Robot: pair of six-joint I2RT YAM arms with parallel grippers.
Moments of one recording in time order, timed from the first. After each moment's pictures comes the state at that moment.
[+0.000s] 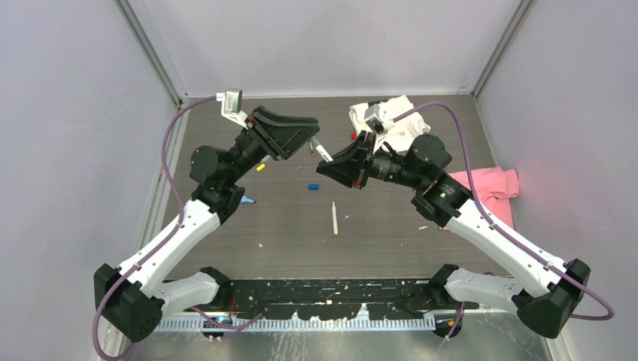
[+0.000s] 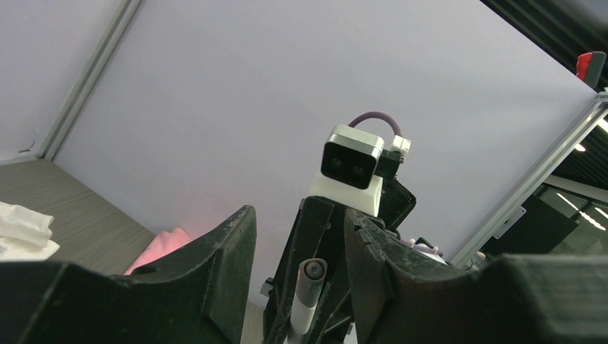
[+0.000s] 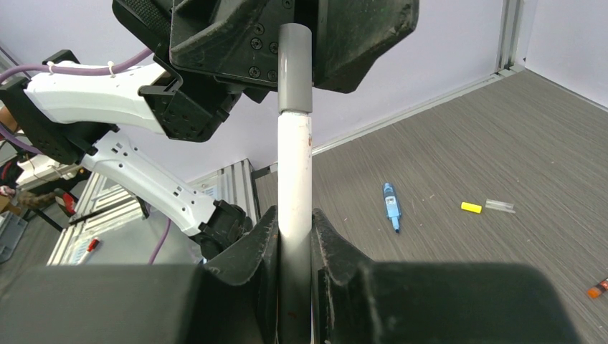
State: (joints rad) left arm -0.56 1.09 0.95 0.74 0.46 -1.01; right arm 0.74 1.06 1.05 0.16 -0.56 0.37
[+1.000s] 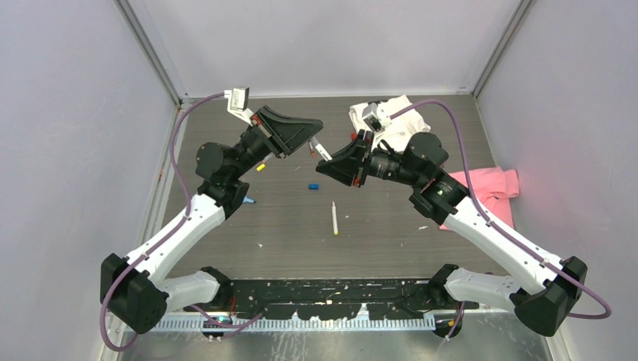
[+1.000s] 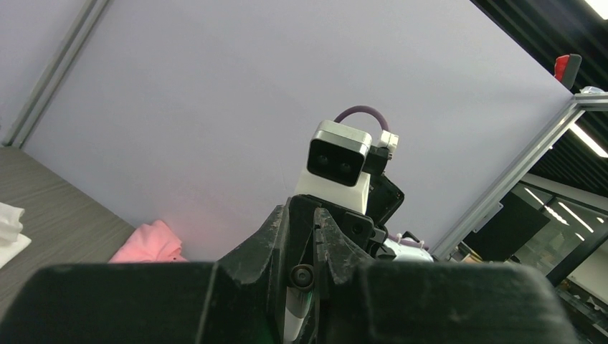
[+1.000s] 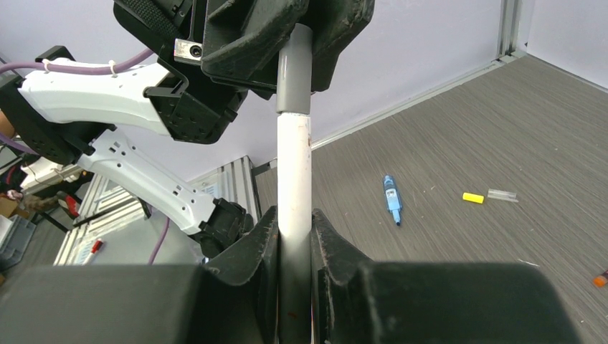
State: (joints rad) left arm -0.55 1.15 0.95 0.82 0.52 -1.08; right arm 0.72 1.09 1.05 0.16 -0.57 0.39
